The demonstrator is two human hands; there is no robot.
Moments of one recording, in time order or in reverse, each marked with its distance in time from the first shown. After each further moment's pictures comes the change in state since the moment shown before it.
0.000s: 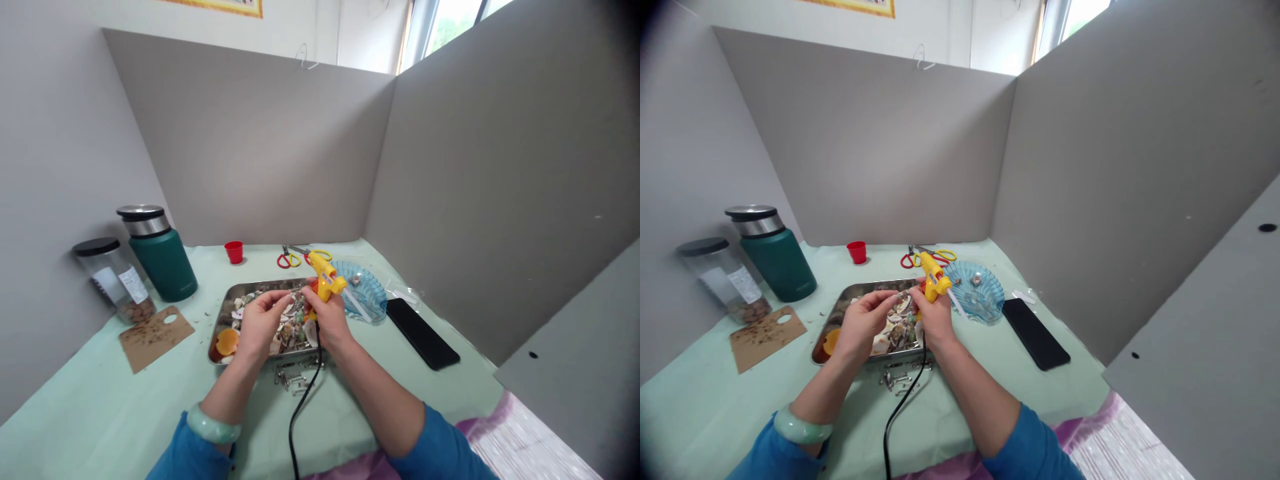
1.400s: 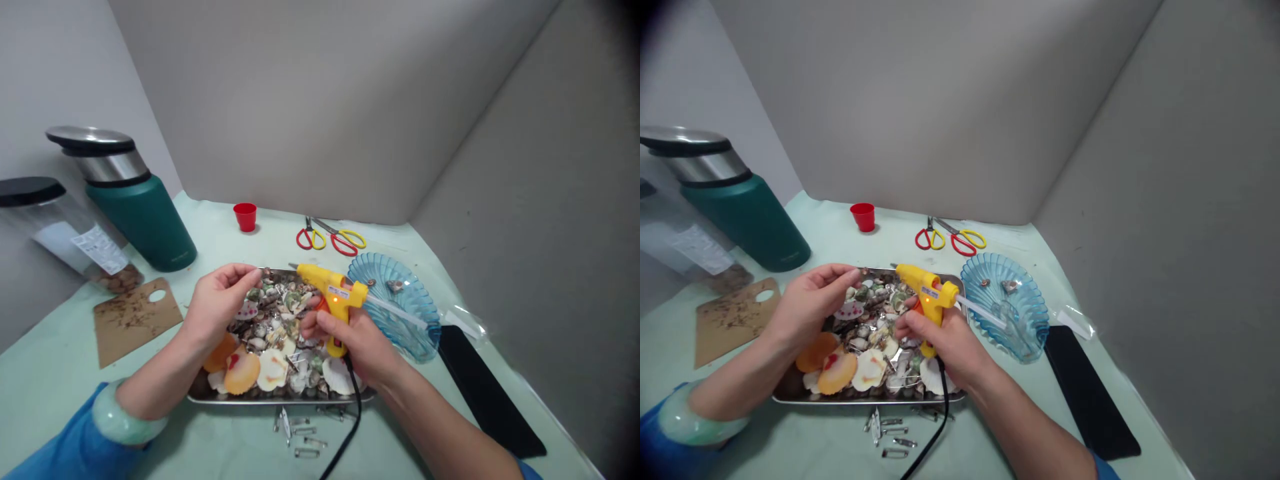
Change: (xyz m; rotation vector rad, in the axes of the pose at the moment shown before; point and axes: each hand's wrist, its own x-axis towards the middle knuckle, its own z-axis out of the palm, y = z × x) left_hand 0.071 -0.005 -0.060 0.131 0.139 -0.200; right_hand 0.034 -0.008 -0.013 -0.094 -0.413 0.585
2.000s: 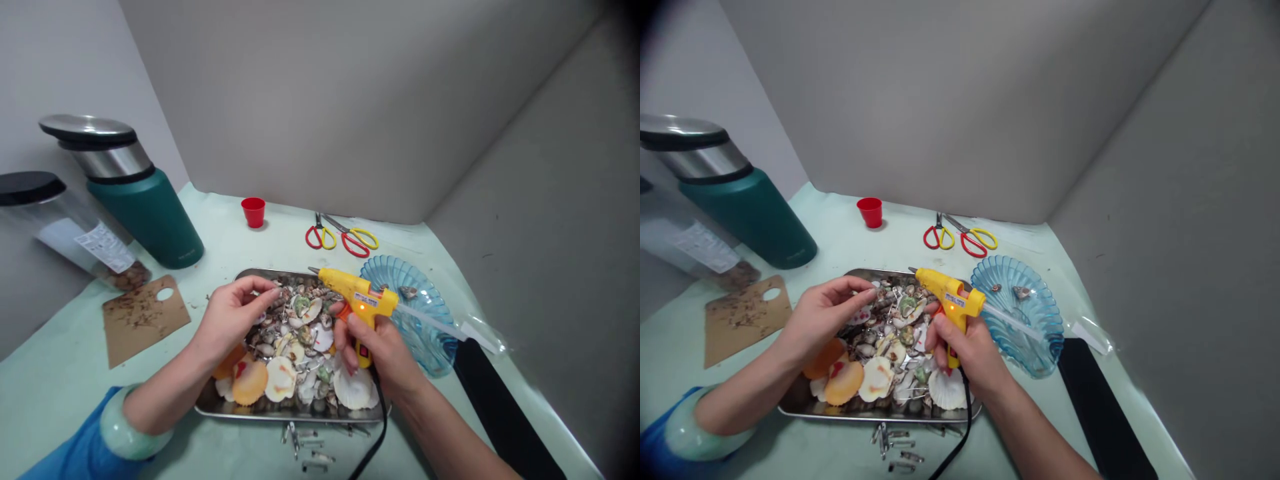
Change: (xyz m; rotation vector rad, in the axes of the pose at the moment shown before) left_hand -0.002 -0.007 -0.002 0.107 -0.052 -0.050; right_hand 0.005 -0.001 -0.015 -0.070 0.023 -0.014
